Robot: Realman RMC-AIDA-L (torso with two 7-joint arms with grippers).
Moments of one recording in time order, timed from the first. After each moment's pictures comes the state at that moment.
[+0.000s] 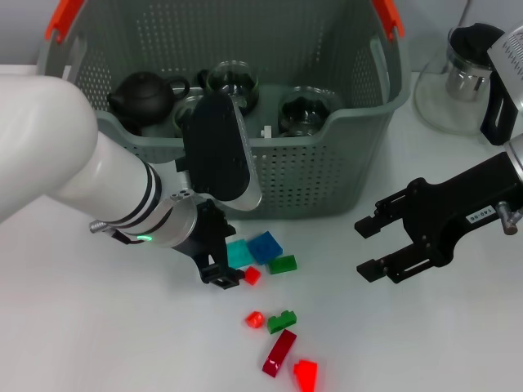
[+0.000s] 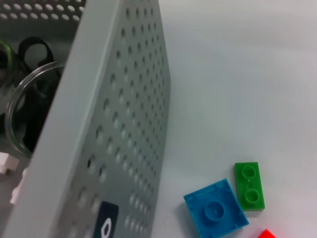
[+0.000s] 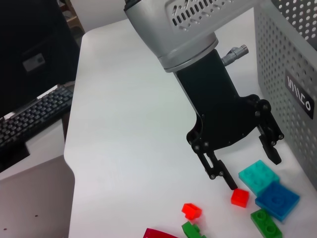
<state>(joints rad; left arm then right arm) -0.52 -2.17 1.62 1.23 2.64 1.21 -2.09 0.80 2.00 -0.98 -0.80 -2.27 -1.74 1.68</state>
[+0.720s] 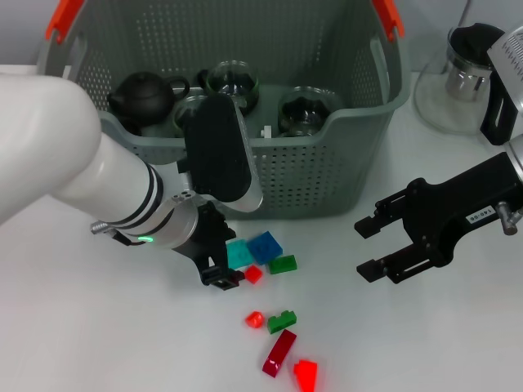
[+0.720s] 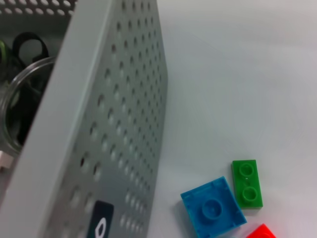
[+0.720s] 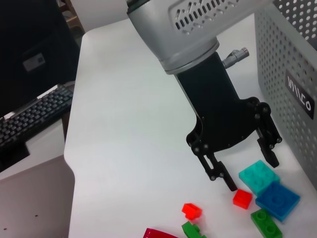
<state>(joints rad) -0.53 -2.17 1.62 1.21 2.64 1.21 -2.09 0.80 2.00 -0.98 -0.80 -2.27 -1.74 1.68</state>
